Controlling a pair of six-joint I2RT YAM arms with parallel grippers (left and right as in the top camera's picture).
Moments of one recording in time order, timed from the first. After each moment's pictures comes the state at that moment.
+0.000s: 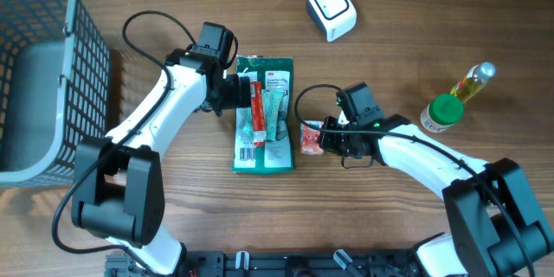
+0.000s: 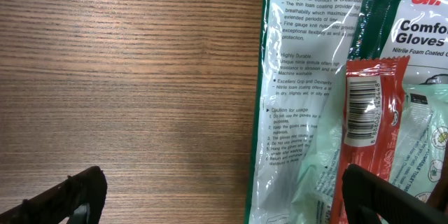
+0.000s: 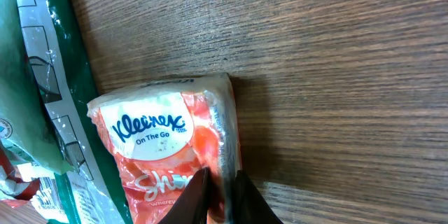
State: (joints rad) left arm -0.28 1.80 1.26 -0.83 -0.03 -0.34; right arm 0.44 1.63 0.74 -0.30 -0.29 0.74
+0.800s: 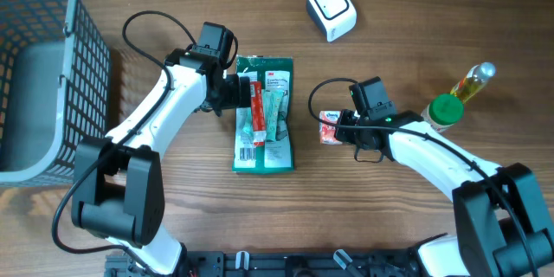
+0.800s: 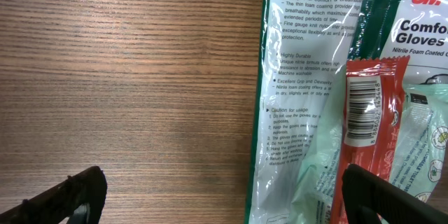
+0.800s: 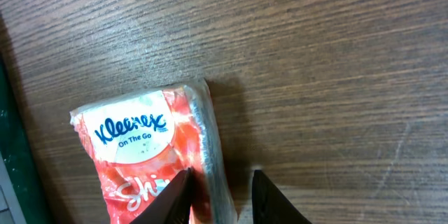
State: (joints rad) left arm -0.28 1.80 1.26 -0.83 -0.03 -0.34; right arm 0.36 1.61 0.75 -0.34 -0.09 0.66
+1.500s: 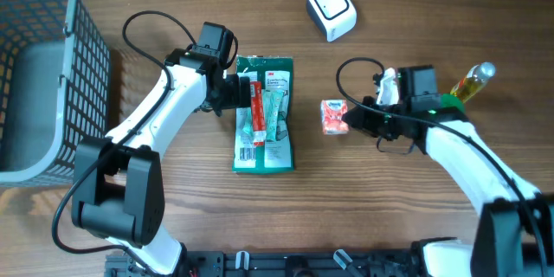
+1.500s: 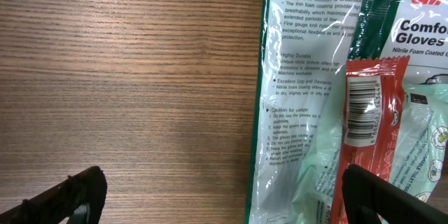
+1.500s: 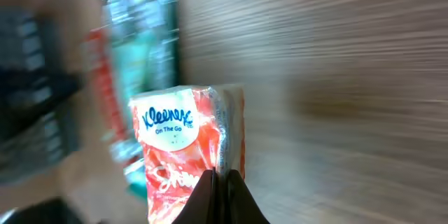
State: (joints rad) left arm -0.28 1.80 1.26 -0.83 -0.03 -0.34; right arm 0.12 1.48 0.77 -0.37 -0.64 0.47
